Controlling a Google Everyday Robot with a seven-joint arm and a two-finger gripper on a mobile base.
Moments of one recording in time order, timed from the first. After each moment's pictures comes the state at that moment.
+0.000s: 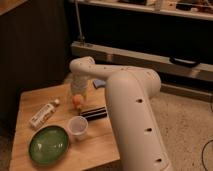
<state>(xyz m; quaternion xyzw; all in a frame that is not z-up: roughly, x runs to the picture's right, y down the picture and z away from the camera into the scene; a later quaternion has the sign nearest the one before) -0.184 0.063 0.884 -0.39 0.13 0.58 0.70</state>
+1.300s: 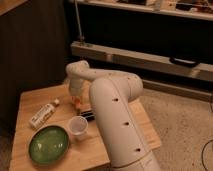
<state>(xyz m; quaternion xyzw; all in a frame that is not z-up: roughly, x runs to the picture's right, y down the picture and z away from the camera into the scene) -0.201 0.073 0.942 -0.38 0.15 0.57 0.71</state>
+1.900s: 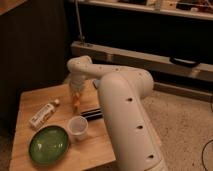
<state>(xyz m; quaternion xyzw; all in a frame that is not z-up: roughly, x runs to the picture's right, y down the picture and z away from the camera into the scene) -0.183 0.026 0.867 -0.37 0.11 0.60 0.70</state>
